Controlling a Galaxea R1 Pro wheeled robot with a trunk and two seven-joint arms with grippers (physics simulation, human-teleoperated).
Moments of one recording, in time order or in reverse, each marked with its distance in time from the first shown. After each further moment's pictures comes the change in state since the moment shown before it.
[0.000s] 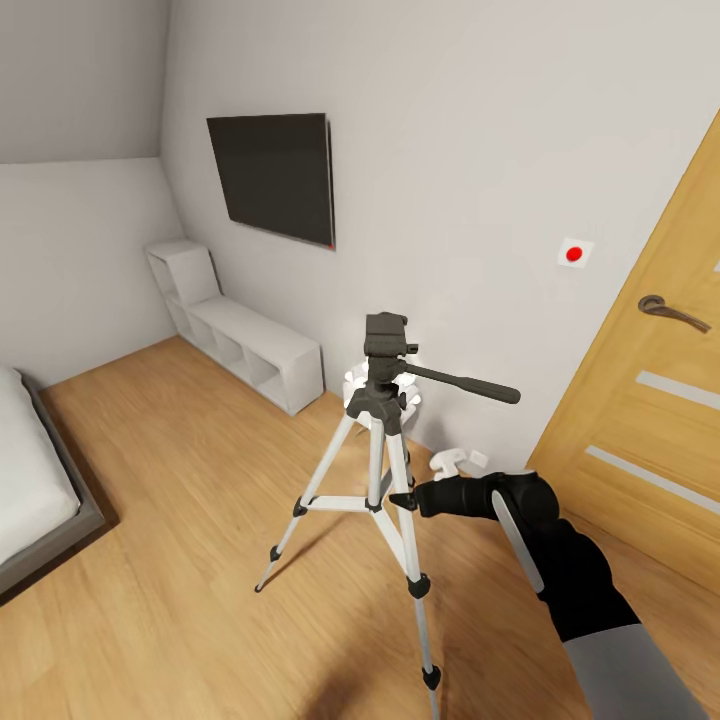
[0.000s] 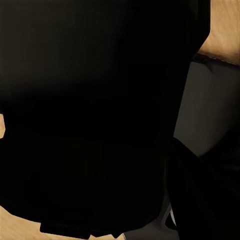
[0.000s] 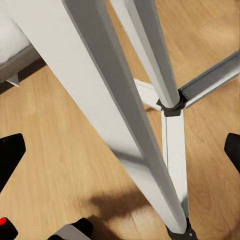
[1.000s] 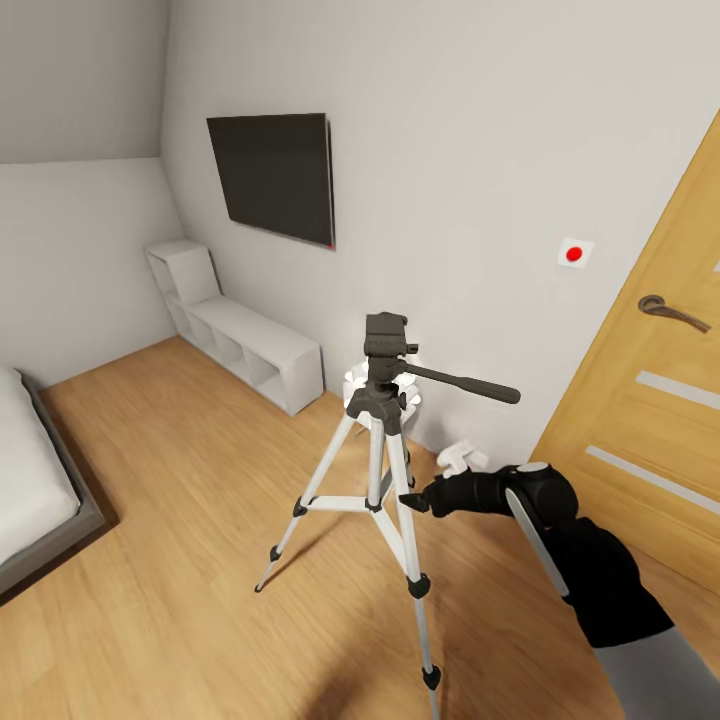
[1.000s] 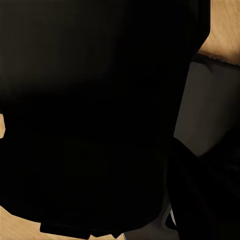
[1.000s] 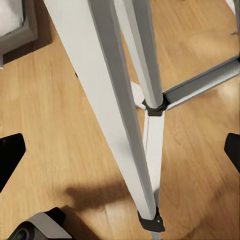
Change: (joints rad) left arm 0.000 0.000 0.000 0.000 0.000 0.000 0.000; right arm 0.000 -0.102 0.089 -0.129 -0.003 0.036 0.012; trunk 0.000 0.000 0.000
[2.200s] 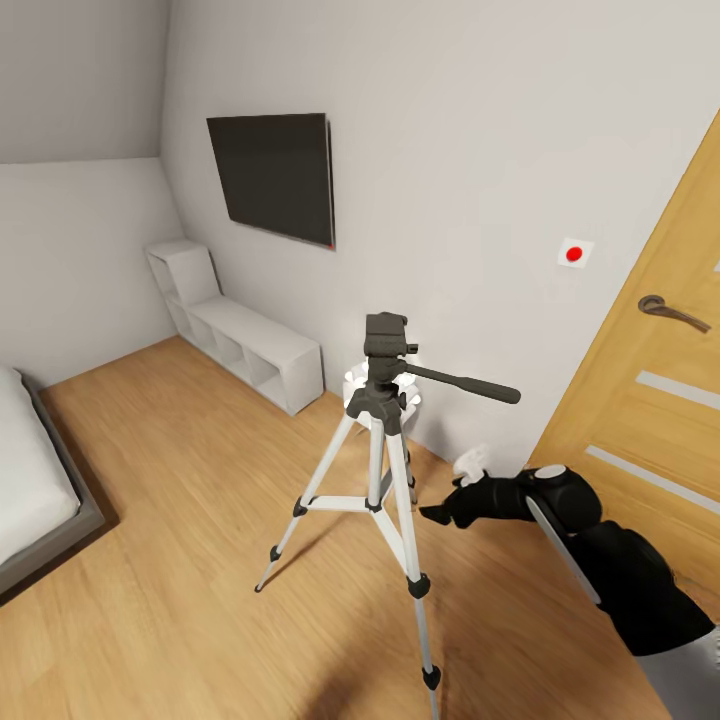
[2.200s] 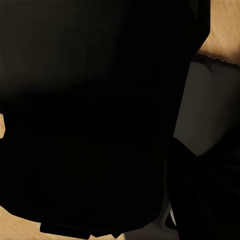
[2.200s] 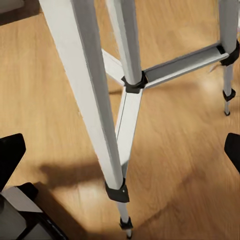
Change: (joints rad) left arm 0.000 0.000 0.000 0.000 0.000 0.000 -0.001; right arm 0.000 -0.137 0.085 -0.031 0.005 -0.035 0.043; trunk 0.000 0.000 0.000
